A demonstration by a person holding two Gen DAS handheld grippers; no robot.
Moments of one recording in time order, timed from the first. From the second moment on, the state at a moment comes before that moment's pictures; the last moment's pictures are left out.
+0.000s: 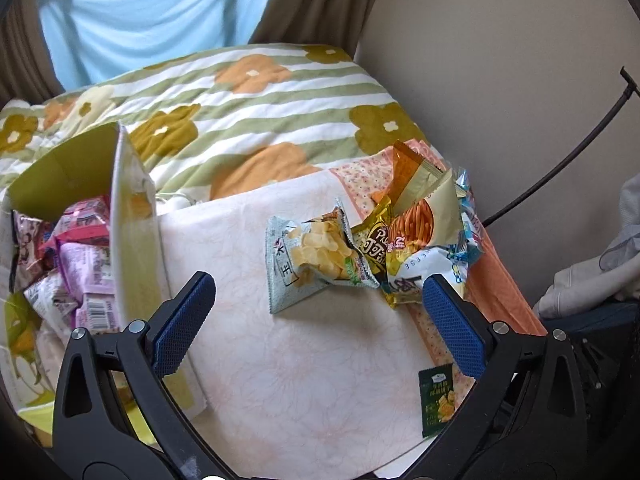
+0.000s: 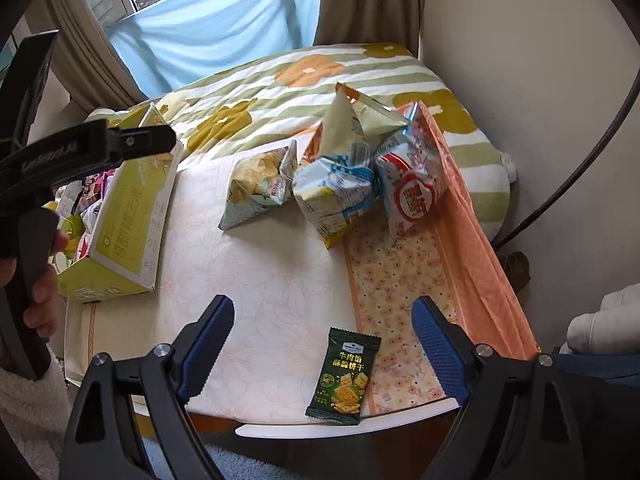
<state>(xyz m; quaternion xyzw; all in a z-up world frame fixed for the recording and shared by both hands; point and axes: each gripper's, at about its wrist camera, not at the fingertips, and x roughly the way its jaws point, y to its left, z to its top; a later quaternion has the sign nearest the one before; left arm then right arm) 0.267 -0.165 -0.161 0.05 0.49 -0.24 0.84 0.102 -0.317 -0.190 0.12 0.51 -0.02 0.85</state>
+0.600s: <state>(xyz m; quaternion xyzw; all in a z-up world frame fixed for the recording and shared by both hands) 0.351 -0.223 -0.288 0.08 0.58 -0.23 0.77 0.107 -0.306 -0.283 0.13 0.58 -0.05 0.80</state>
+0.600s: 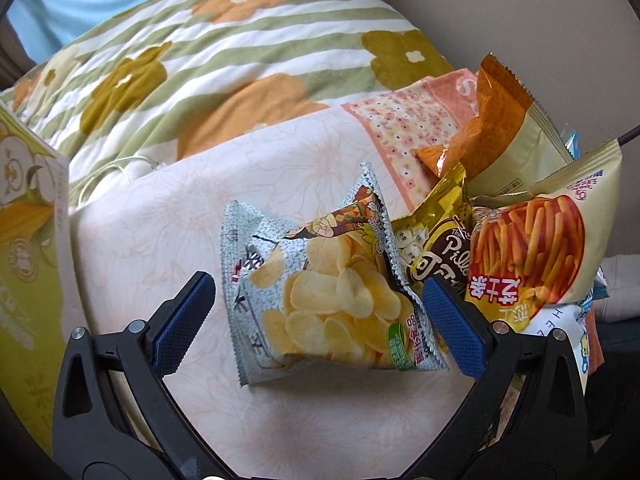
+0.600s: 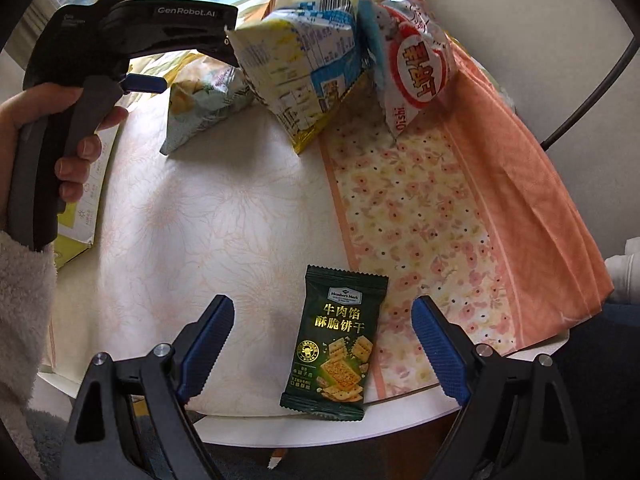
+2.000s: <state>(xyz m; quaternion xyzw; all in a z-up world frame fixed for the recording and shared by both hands) 0.323 -0.180 -0.265 0.06 0.56 -0.24 0.79 0.079 -0.296 -0.302 0.12 0.60 -0.09 0.79</state>
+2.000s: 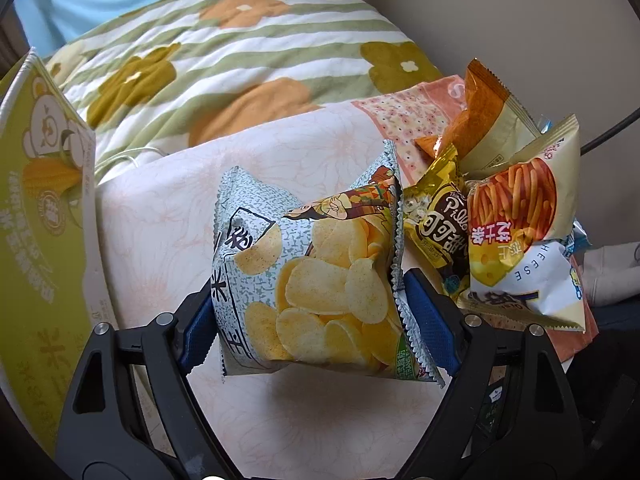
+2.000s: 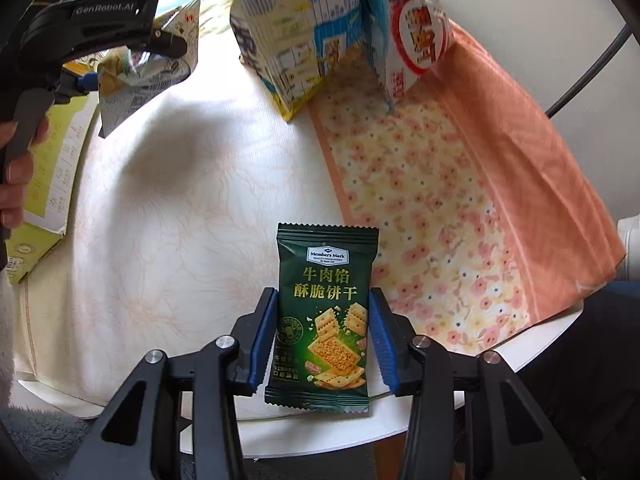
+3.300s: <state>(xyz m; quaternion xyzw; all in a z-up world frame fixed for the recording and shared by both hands) 0.220 0.047 -0.073 -0.09 0.40 -0.02 0.91 0.196 -0.179 -0.104 -0.02 0.39 0.23 0.89</state>
